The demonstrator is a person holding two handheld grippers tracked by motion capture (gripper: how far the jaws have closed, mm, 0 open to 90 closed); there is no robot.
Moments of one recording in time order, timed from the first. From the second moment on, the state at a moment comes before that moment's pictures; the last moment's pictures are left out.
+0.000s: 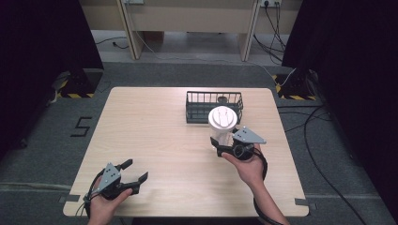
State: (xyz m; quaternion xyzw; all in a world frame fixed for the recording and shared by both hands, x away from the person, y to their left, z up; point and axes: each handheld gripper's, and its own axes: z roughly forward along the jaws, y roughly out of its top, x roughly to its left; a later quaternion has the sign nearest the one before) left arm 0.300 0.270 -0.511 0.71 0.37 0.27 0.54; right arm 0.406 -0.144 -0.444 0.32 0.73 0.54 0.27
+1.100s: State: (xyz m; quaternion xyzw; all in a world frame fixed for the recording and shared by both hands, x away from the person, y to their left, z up) left arm 0.300 0.272 -0.511 0.70 0.37 0.27 0.54; right arm 0.436 -0.139 -0.425 0.33 0.72 0.54 0.28
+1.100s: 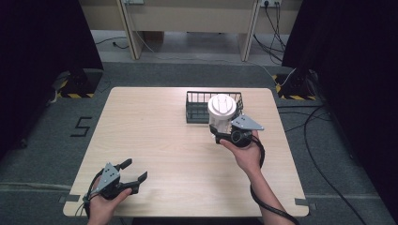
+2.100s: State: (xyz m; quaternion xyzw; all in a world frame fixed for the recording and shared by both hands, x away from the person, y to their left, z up) left arm 0.300 0.273 -0.510 0.70 0.38 0.27 0.54; right arm 0.465 -0.139 -0.407 0.35 0.71 0.54 0.29
